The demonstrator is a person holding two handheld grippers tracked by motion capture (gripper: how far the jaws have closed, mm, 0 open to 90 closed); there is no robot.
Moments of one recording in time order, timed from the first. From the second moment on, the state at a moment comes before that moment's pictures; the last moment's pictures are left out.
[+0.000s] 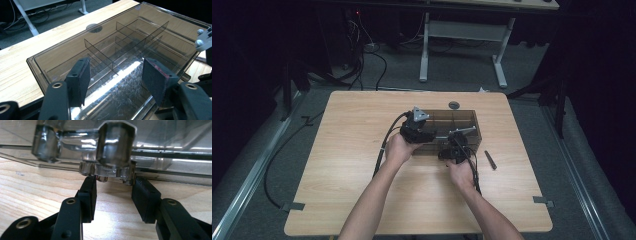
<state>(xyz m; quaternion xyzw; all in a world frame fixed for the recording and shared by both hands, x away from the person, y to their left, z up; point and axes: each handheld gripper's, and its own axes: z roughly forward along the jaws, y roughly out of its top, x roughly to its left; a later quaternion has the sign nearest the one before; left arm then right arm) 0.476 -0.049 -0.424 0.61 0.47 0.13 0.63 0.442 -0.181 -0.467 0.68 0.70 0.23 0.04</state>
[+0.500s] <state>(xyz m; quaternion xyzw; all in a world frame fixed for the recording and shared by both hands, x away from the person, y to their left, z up) 0.474 -0.048 -0.424 0.61 0.47 0.13 0.62 0.442 -0.178 -0.468 0.67 0.71 0.22 0.05</state>
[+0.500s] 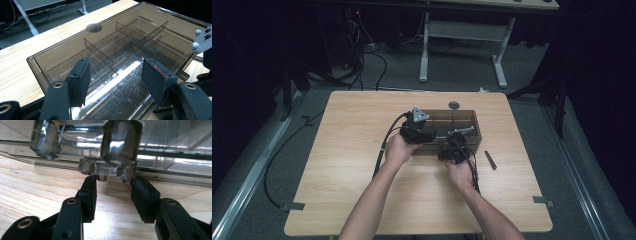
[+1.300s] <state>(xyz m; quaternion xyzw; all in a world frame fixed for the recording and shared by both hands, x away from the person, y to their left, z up) 0.474 -0.048 -0.424 0.61 0.47 0.13 0.63 0.424 -0.182 -0.467 0.65 0.72 0.23 0.04</state>
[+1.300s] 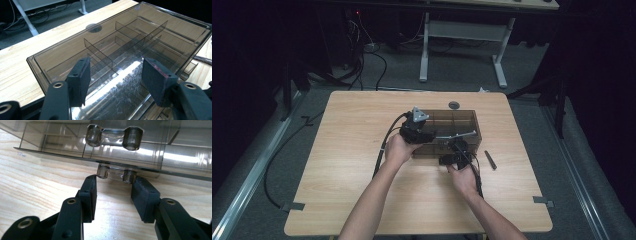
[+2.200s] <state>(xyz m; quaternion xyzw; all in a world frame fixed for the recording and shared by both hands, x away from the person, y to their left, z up) 0.475 -0.050 -0.422 0.61 0.47 0.13 0.62 0.375 -0.240 -0.475 0.57 0.75 0.29 0.16</state>
